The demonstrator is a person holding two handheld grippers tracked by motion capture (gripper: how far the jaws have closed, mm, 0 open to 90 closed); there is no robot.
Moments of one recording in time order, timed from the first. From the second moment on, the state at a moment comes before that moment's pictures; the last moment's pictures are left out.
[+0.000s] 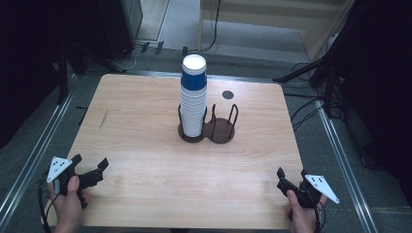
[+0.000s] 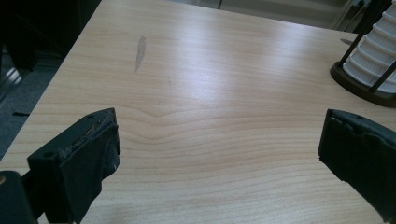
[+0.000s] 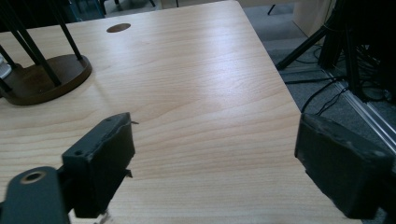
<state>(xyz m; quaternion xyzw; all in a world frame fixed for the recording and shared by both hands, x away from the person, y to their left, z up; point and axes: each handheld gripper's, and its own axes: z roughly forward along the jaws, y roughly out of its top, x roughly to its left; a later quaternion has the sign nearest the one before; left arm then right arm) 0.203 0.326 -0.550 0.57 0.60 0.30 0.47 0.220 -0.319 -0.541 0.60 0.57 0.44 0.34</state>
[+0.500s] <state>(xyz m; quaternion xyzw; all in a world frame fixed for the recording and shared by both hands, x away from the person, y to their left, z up) 0.204 0.318 -0.551 0.59 0.59 0.31 0.46 0.231 -0.283 -0.508 0.55 0.60 0.47 0.35</state>
